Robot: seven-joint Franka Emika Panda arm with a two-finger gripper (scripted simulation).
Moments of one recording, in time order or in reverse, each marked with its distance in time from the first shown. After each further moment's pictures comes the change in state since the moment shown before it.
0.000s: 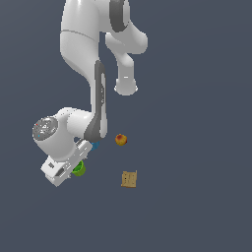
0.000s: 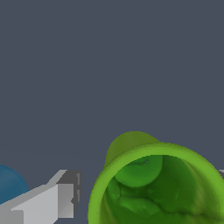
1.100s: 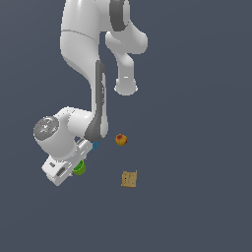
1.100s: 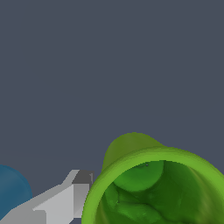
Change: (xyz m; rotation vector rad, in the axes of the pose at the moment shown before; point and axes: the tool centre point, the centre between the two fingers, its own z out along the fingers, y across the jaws) arm 0.000 -0.003 0.001 0.001 0.000 -0.001
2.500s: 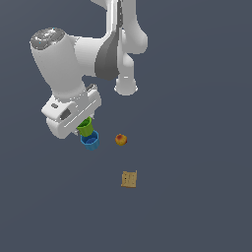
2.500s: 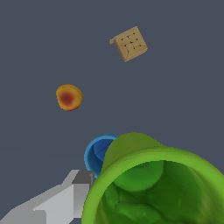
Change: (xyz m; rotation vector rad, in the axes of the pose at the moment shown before) arm 0.003 -0.106 -0.182 -0.001 0.000 0.000
